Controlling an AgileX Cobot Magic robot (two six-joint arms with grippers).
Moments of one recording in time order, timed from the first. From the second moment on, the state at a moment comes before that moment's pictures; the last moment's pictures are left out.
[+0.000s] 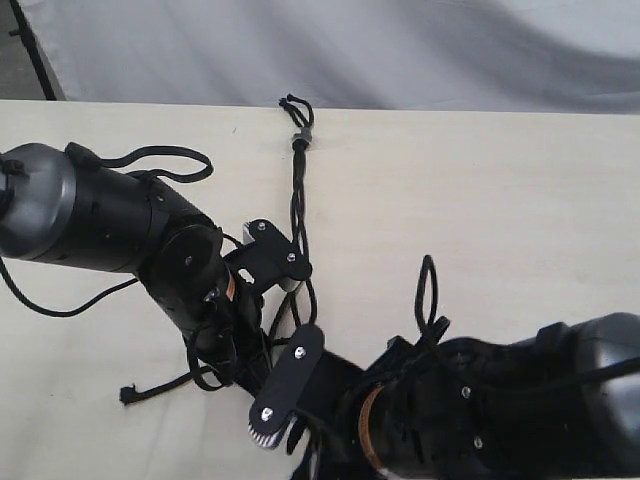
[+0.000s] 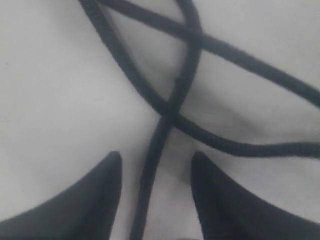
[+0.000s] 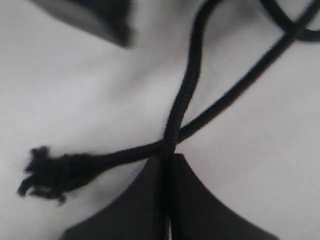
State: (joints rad) left arm -0.64 1.85 -0.93 -0.02 0.49 0.18; right arm 0.96 1.73 -0.62 -0.74 0.18 0.65
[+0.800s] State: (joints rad) left arm -0.64 1.18 -0.78 -0.03 0.49 0.05; right arm 1.02 1.67 -0.59 -0.74 0.25 0.71
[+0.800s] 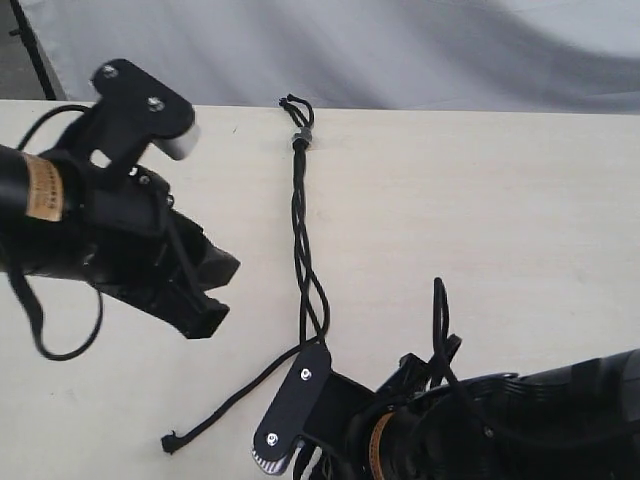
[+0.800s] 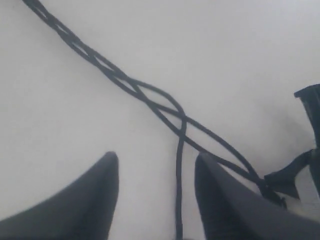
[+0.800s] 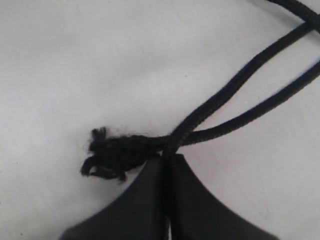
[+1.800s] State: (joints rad) left arm -0.64 0.67 -0.49 -0.02 0.33 0.04; right arm 1.03 1.11 -0.59 -0.73 0.34 0.85
